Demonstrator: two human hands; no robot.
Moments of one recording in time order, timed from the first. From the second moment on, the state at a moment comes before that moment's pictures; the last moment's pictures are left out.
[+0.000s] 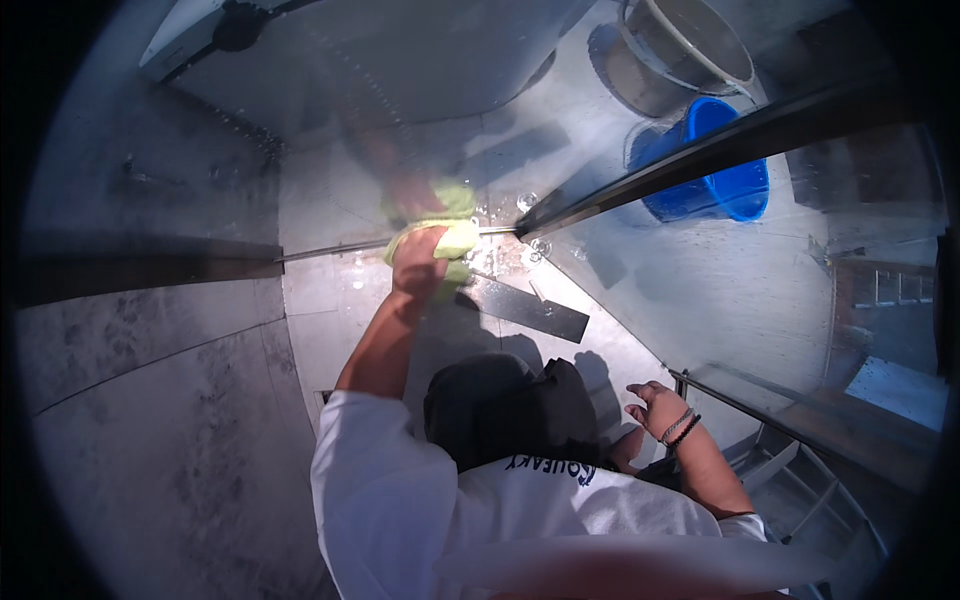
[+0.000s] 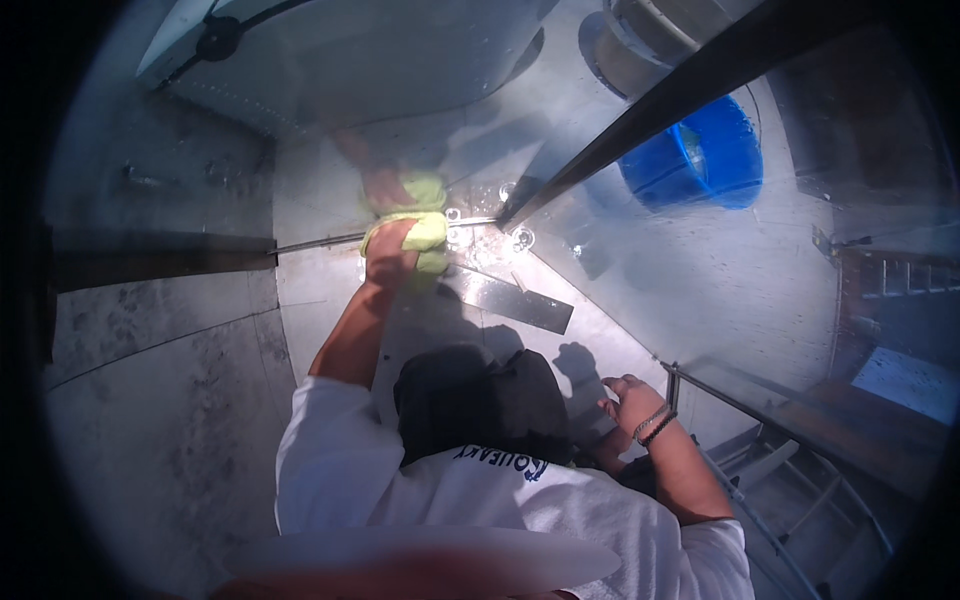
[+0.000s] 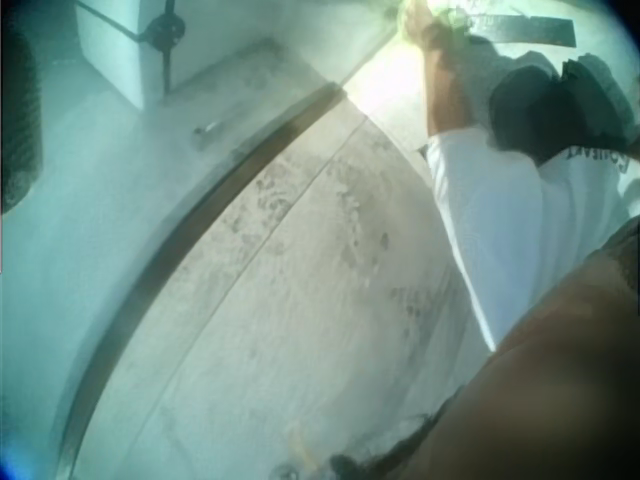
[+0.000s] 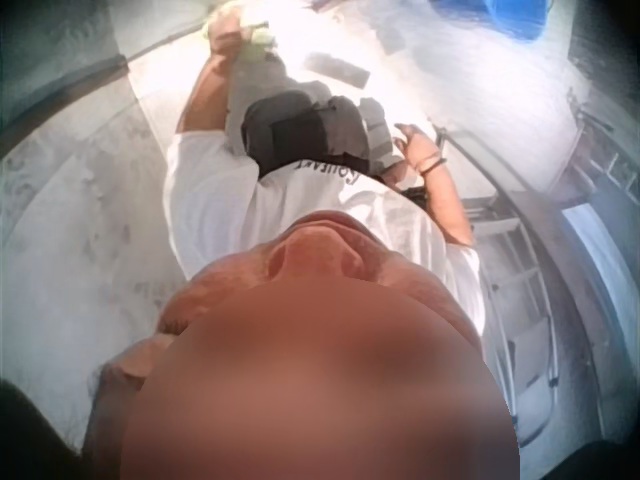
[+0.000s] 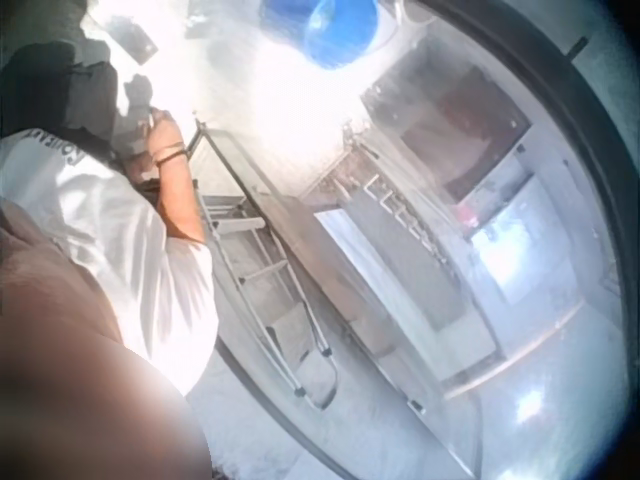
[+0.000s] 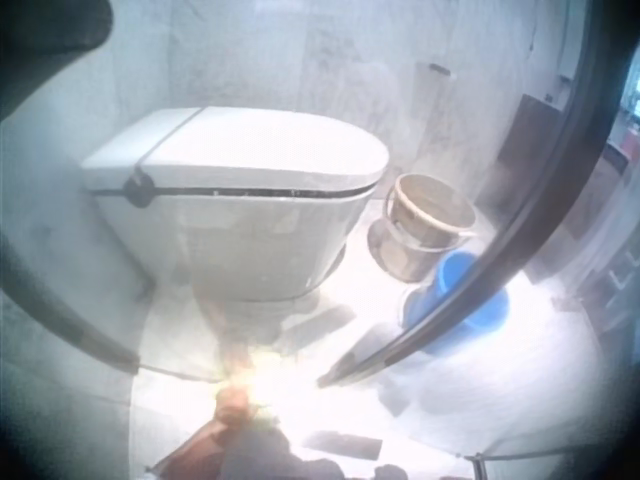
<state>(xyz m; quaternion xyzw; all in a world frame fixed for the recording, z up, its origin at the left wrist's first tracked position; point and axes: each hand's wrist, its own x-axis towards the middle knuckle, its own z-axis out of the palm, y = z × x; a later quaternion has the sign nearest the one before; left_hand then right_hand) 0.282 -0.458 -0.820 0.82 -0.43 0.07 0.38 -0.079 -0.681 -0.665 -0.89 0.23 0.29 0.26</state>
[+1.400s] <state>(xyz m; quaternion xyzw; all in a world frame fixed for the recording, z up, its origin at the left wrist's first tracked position) 0.255 -0.588 -0.851 0.72 -0.12 -0.43 0.53 -0.081 -0.677 -0.640 -0.88 0.26 0.32 0.24</state>
